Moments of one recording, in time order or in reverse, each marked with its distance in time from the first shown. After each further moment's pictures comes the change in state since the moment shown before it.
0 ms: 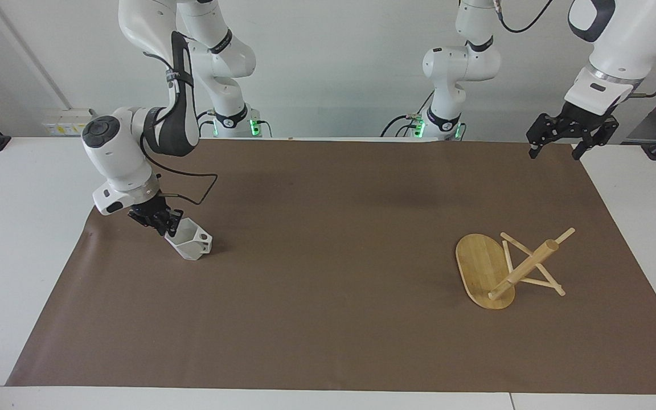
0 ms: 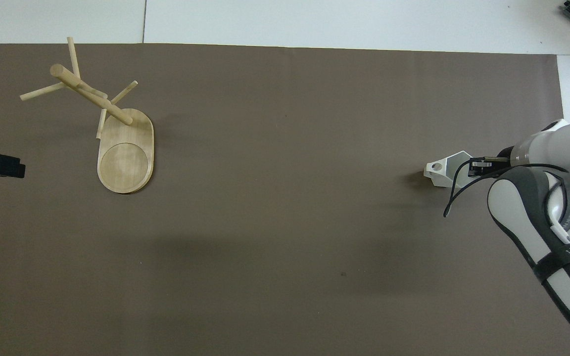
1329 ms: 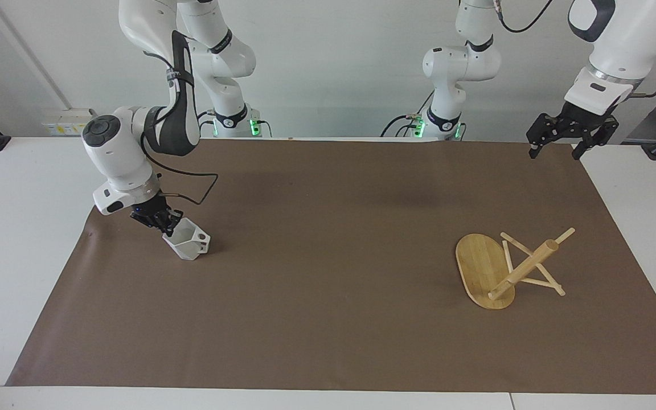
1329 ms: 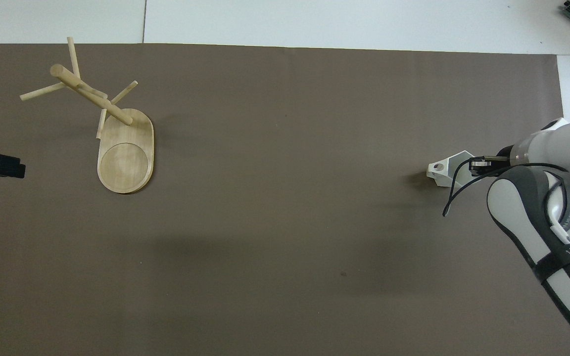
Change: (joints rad) left arm 0.000 0.000 0.000 0.000 0.000 0.000 0.000; right arm 0.001 -0.001 0.004 0.007 0.001 -0.002 0.000
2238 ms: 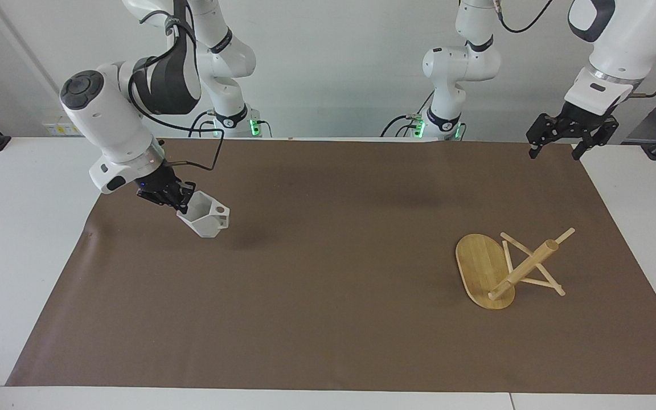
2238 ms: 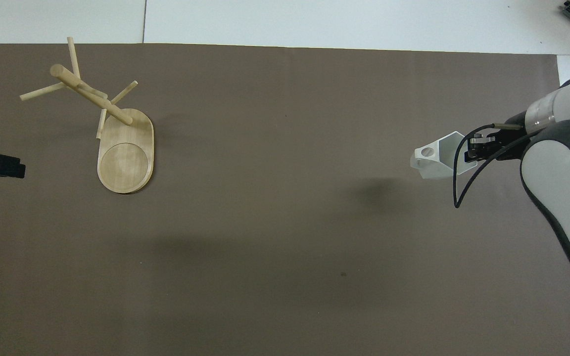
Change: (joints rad) left arm 0.000 0.000 0.000 0.000 0.000 0.000 0.000; right arm 0.006 -0.020 0.093 0.340 0.124 -0.445 0.053
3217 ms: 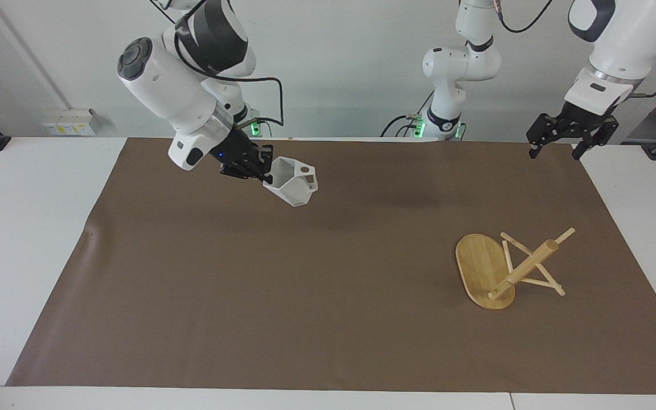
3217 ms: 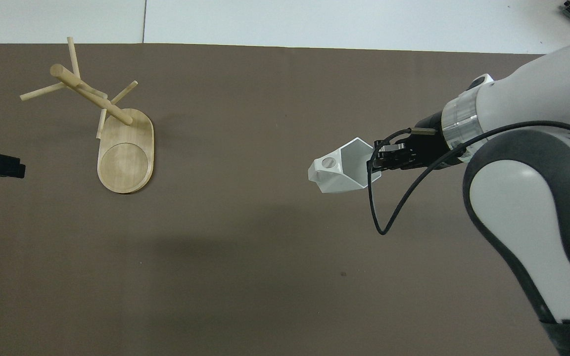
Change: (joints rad) left arm 0.000 0.000 0.000 0.000 0.000 0.000 0.000; right arm 0.008 -0.011 0.248 0.068 0.285 -0.046 0.065
